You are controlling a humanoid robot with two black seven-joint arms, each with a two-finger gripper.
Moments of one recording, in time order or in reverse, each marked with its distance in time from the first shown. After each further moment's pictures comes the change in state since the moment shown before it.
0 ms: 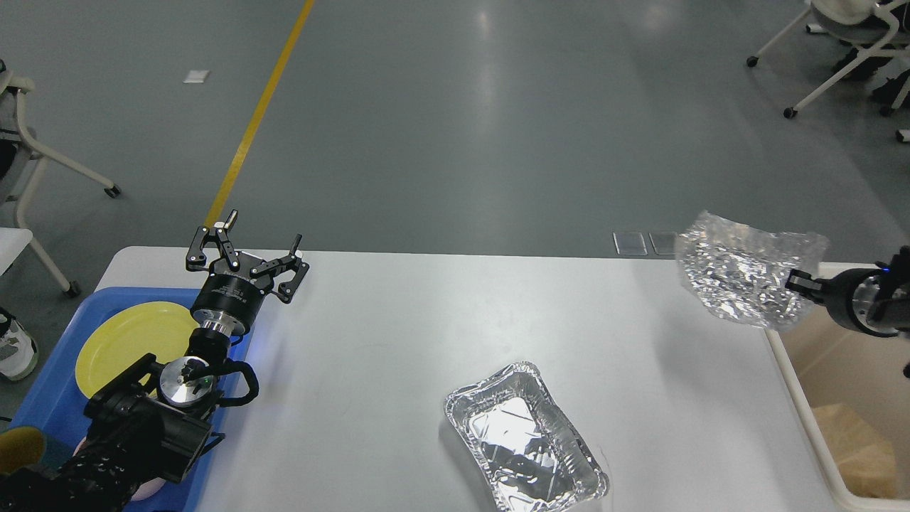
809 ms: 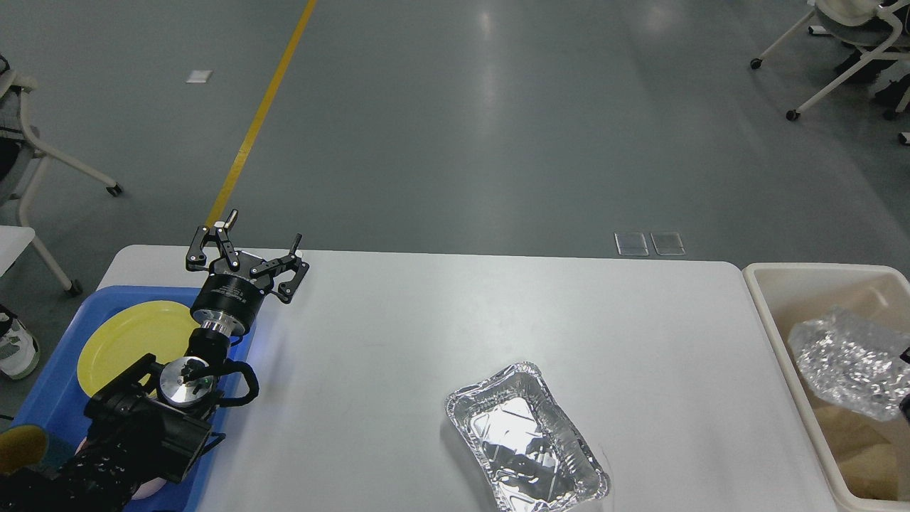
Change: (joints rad) left arm 0.000 0.000 0.000 0.000 0.000 0.000 0.000; right arm -0.608 0.059 0.113 -0.742 0.361 0.013 -0.292
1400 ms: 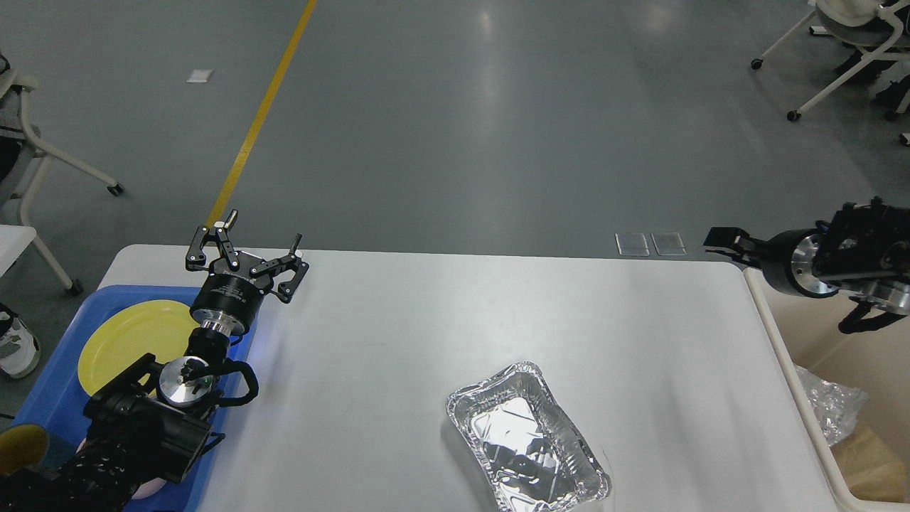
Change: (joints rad) left arm 0.000 0.000 0.000 0.000 0.000 0.000 0.000; right arm 1.028 -0.022 0.018 1.196 -0.457 0.022 0.233
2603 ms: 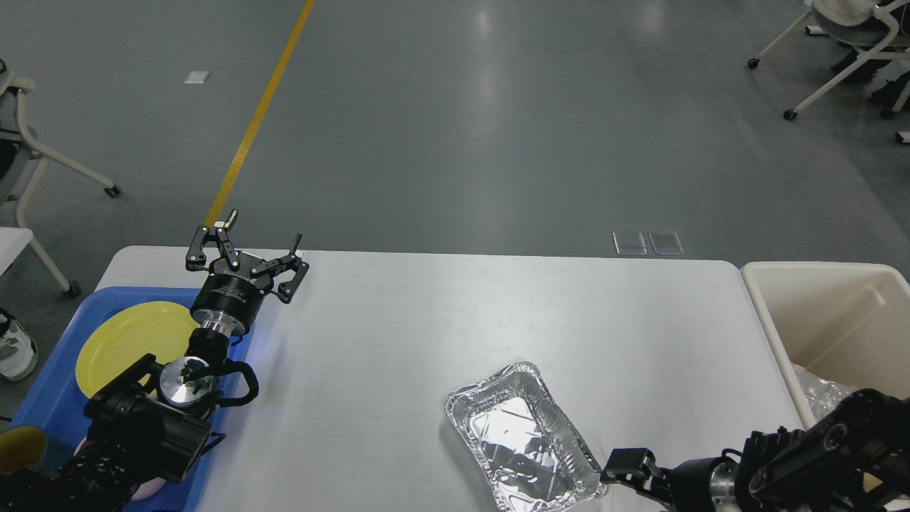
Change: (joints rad) left arm 0.000 0.000 0.000 0.000 0.000 0.000 0.000; right arm -0.474 0.014 0.264 0.364 0.083 -0.155 0.110
